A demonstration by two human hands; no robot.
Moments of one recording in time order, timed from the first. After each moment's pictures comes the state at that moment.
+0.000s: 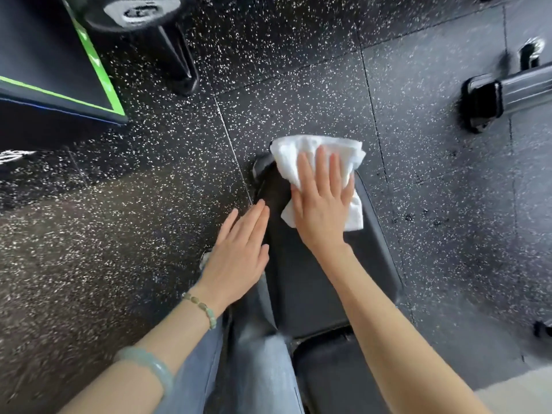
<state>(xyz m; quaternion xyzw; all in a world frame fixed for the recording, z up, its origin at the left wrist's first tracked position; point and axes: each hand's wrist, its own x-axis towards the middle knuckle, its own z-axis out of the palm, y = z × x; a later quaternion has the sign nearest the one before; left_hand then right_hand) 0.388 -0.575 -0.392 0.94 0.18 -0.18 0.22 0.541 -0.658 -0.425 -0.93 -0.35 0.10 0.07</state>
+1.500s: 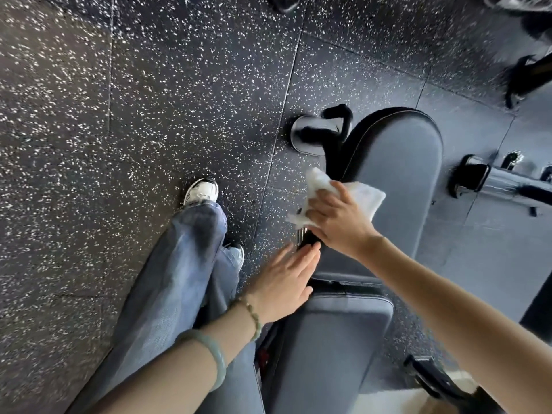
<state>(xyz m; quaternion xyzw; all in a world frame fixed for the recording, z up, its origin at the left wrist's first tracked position) 0.247 -0.739 -0.401 0.90 0.20 -0.11 0.36 0.450 -0.703 -0.409 -0.51 -0.83 0.19 -0.13</state>
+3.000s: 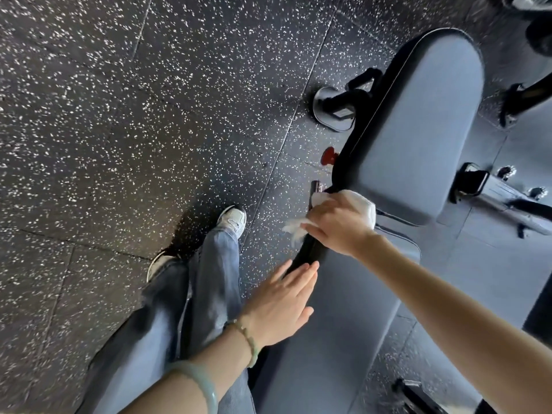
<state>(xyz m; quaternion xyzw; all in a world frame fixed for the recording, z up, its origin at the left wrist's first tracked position) 0.150 -0.956 -0.408 0.89 0.27 -0.03 0.35 0.346 -0.860 -0.415 -0.50 -0.79 0.26 -0.22</state>
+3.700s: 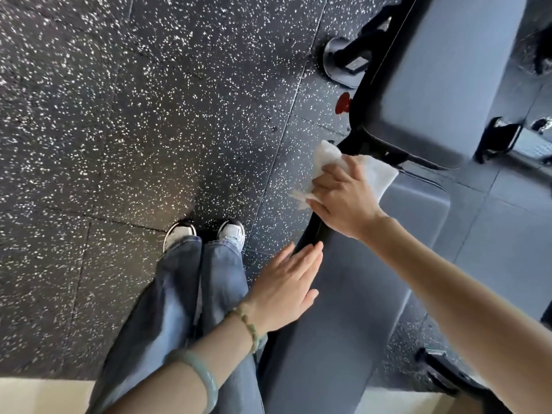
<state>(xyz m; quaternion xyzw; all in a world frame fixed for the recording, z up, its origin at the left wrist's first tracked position) 0.118 -1.016 -0.412 0.89 0.27 -0.03 0.36 0.316 -0.923 -0.417 -0.55 -0.81 0.15 -0.14</state>
